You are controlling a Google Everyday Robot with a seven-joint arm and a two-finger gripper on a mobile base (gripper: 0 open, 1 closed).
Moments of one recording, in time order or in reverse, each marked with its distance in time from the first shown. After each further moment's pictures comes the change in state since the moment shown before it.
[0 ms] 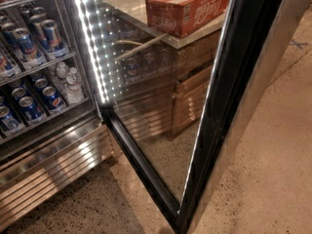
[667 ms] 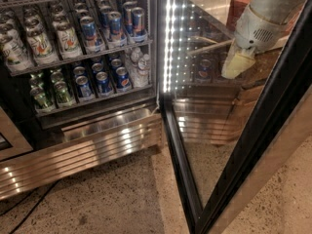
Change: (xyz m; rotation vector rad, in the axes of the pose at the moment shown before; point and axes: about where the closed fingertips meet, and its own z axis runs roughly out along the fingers) arm 0.000 0.000 0.000 0.000 0.000 0.000
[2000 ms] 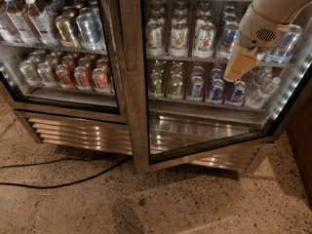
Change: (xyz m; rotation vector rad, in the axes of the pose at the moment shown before) arm 0.000 0.000 0.000 0.000 0.000 0.000
